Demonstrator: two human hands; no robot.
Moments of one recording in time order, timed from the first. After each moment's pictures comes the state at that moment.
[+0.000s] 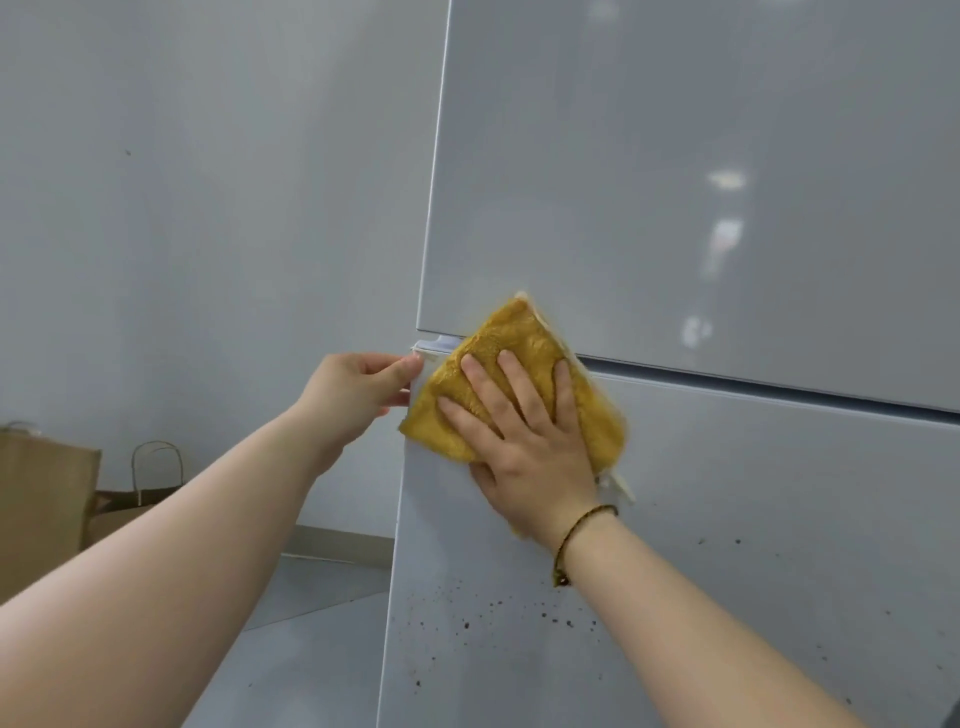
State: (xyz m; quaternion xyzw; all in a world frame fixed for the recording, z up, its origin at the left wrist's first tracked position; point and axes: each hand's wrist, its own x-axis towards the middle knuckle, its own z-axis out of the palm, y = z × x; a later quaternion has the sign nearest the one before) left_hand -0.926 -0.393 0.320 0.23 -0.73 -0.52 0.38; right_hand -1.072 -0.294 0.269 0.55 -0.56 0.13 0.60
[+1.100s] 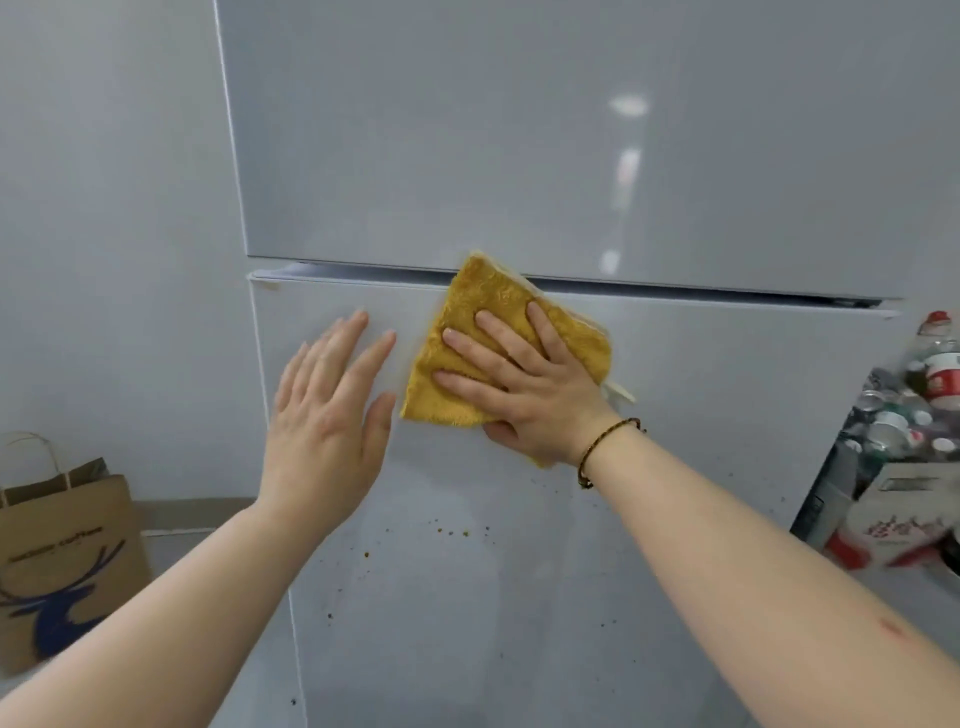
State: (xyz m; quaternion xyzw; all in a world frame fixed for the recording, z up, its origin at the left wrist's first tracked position) left_hand -0.971 -0.322 0.244 0.12 -0.84 -0.01 0.54; right_hand -1.154 -0.206 0.267 0.60 -0.50 -0.01 0.62
